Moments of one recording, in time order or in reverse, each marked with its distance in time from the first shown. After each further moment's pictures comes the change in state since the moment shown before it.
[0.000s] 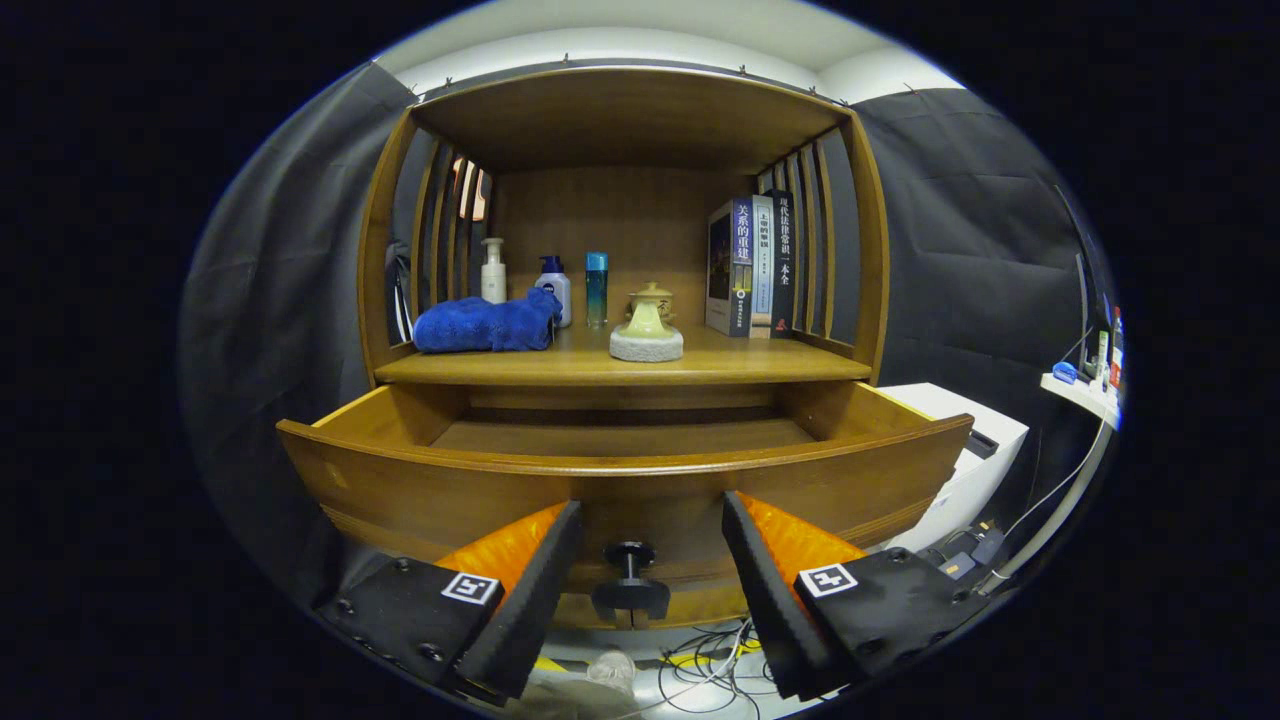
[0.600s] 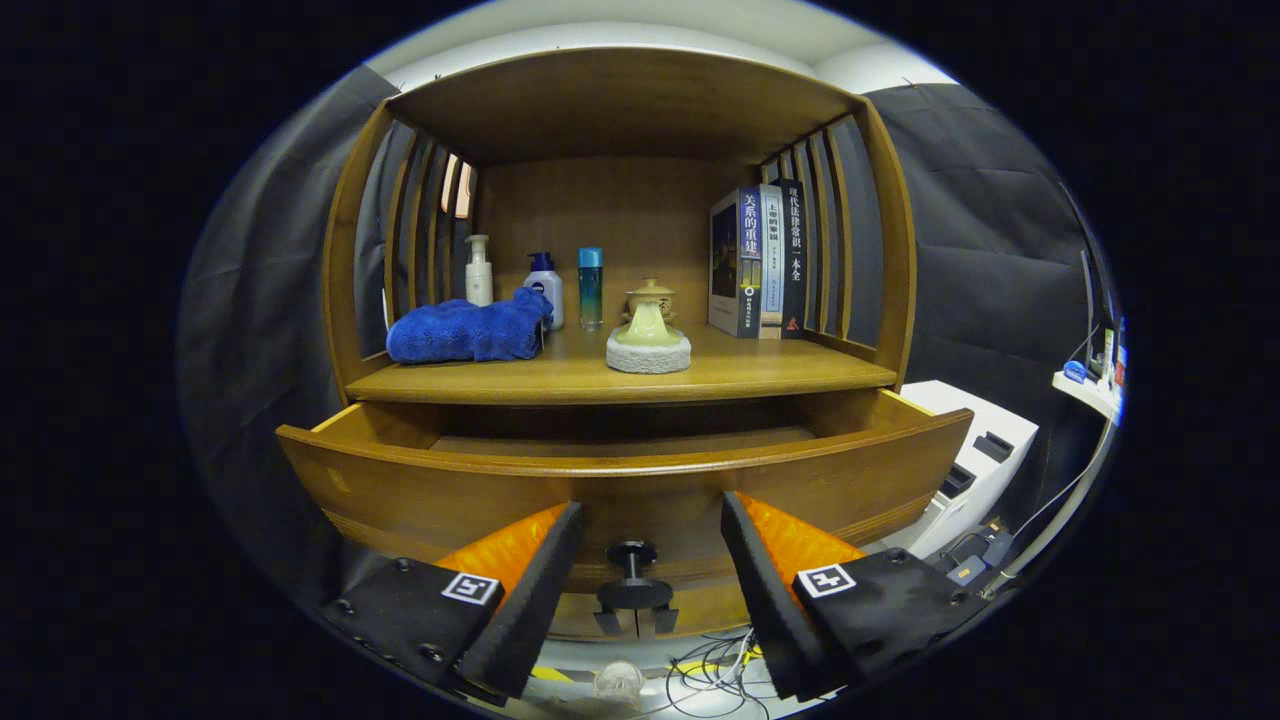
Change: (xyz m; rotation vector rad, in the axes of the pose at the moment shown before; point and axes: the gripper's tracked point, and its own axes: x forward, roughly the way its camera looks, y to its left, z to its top) arm 0.047 0.000 0.015 0.025 0.011 -0.013
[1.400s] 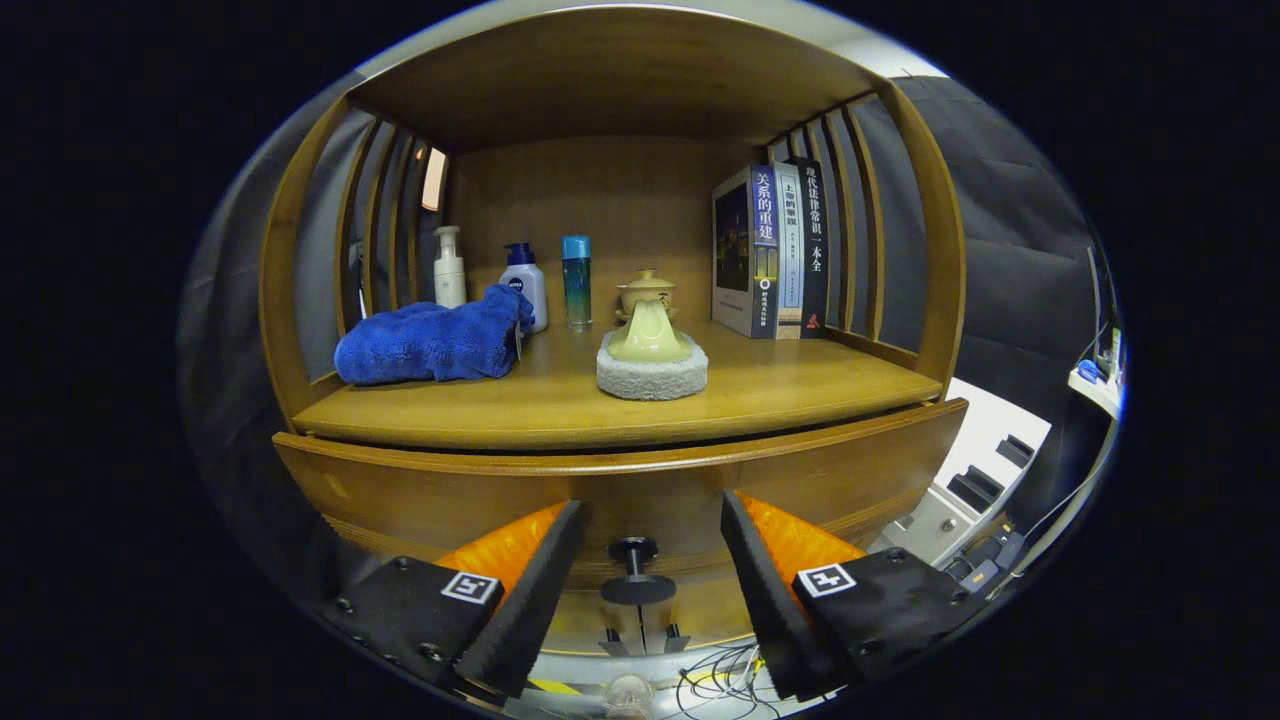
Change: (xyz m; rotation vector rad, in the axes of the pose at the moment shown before) arm 0.066 0.004 0.018 0.033 0.026 -0.019
